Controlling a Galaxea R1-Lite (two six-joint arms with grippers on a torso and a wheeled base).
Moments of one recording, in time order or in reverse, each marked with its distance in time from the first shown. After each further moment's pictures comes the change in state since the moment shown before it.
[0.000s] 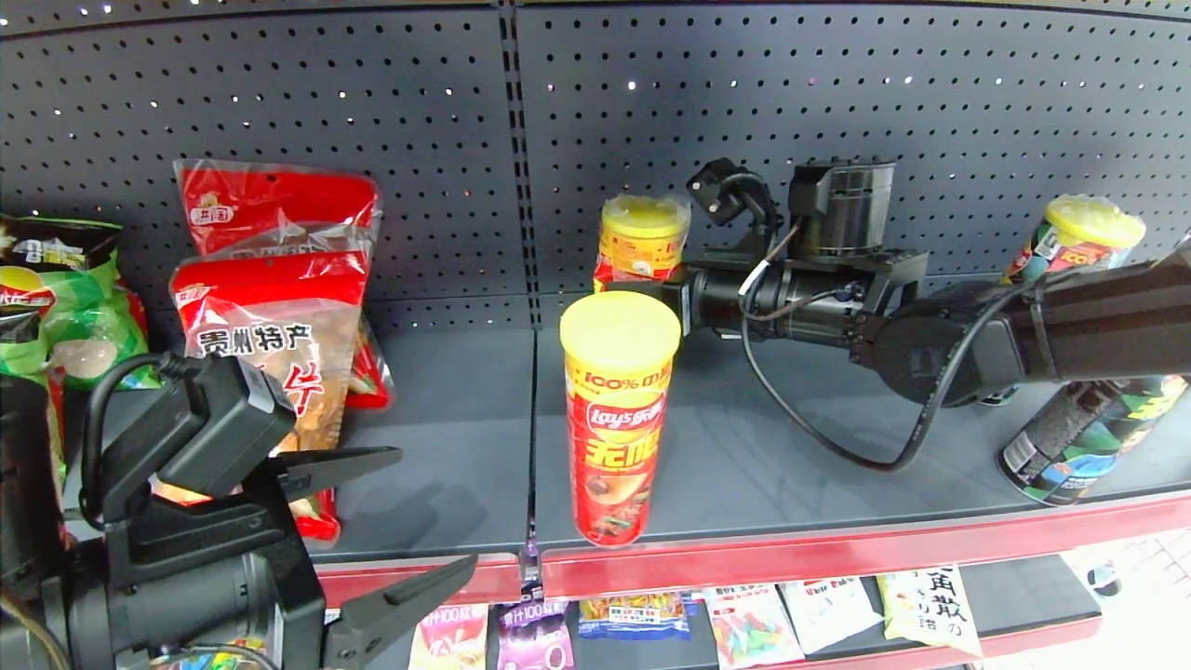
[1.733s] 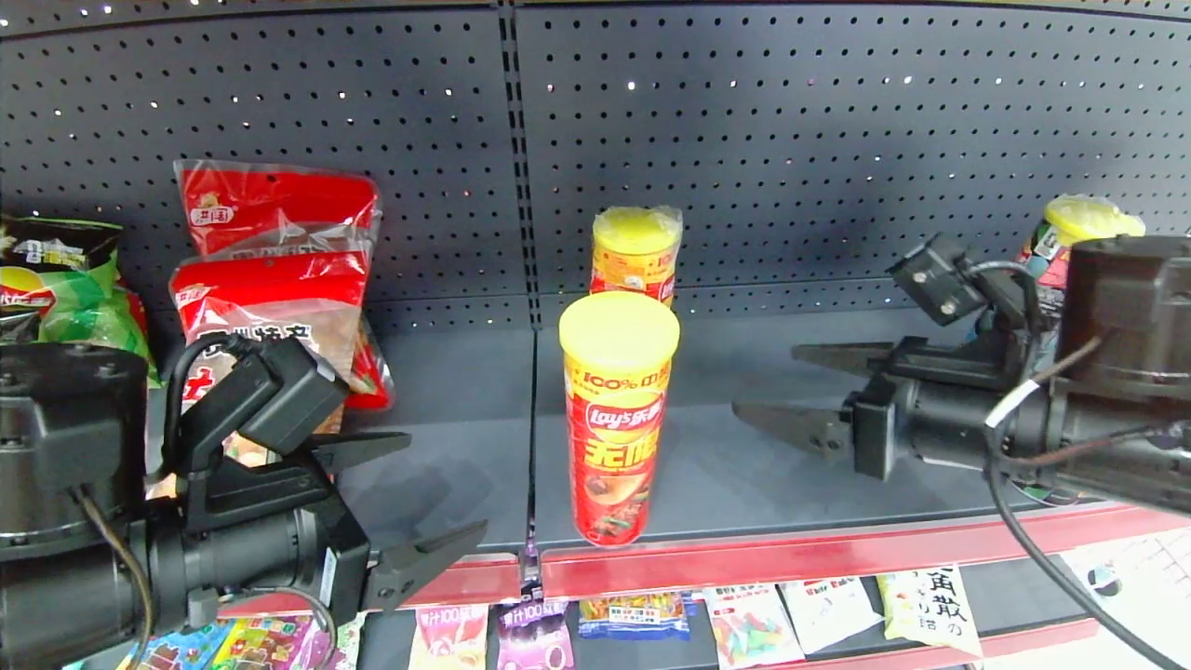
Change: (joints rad) left arm 0.055 0.109 -0.047 -0.004 0.010 0.010; right arm -0.044 -0.515 0.645 0.000 -0.110 0.000
